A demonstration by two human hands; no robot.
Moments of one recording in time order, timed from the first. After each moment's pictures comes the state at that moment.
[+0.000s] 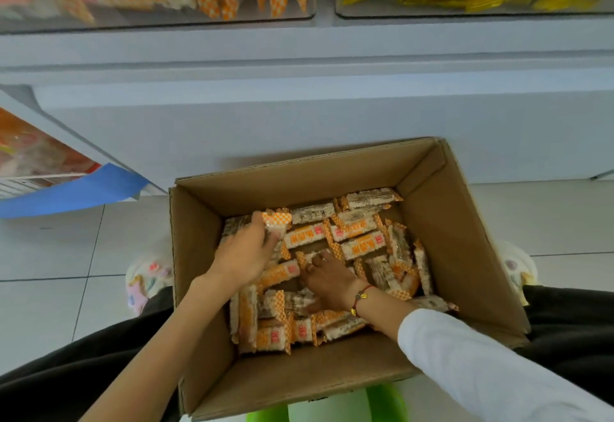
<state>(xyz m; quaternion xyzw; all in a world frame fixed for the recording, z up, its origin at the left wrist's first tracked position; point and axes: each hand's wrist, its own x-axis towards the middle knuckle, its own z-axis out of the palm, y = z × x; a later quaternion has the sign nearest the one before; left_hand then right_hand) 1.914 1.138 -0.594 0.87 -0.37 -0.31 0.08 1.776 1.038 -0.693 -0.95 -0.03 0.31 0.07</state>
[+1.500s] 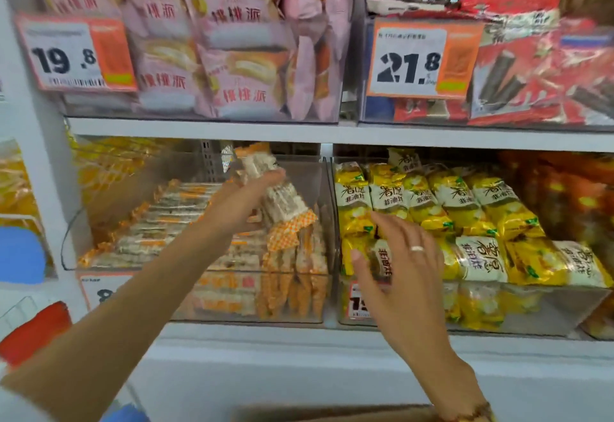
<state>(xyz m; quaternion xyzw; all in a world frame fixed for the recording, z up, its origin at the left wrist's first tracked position) 2.050 1.019 -0.261 0.71 -0.25 -0.21 0.62 1.855 0.912 -0.335 -0.85 0.24 -0.46 0.11</state>
